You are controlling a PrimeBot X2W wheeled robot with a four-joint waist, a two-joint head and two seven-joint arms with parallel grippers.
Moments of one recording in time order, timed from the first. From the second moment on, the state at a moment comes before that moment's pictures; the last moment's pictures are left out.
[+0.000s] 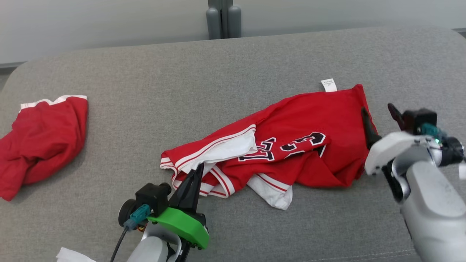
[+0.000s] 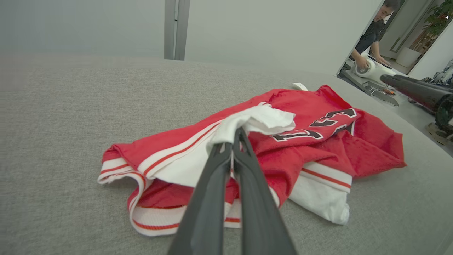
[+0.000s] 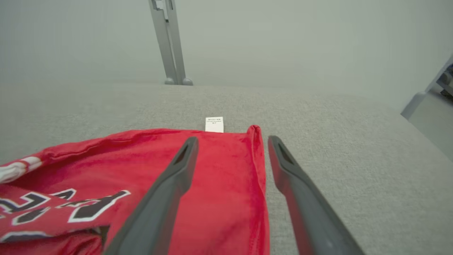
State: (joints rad) left arm -0.22 0.06 -0.43 0.42 -0.41 -0.12 -0.26; right arm -0.47 -0.19 0.04 0.65 0.16 0.13 -0.18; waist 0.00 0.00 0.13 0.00
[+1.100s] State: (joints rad) left arm -0.30 0.05 -0.47 0.36 -0.38 -0.13 -0.26; right arm -1.03 -0.23 -0.38 1.18 -0.29 0.13 0.28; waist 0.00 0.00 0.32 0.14
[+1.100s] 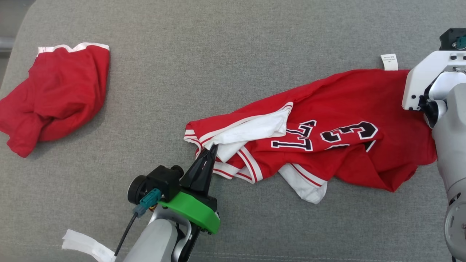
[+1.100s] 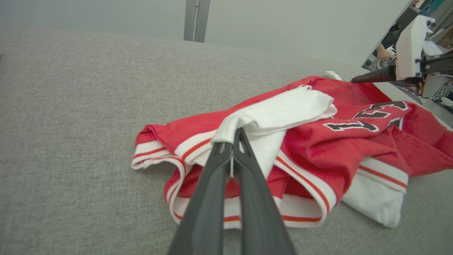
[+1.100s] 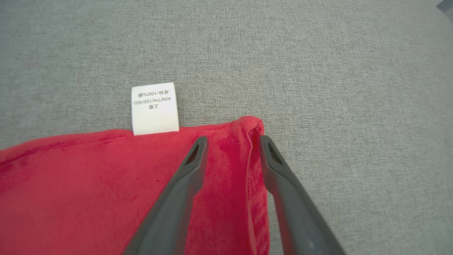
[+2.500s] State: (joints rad) left arm -1.54 0.33 -0.39 0.52 -0.50 -0.13 -0.18; right arm -1.67 -0.19 -0.33 1.24 -0.19 0.13 -0.22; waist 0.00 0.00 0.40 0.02
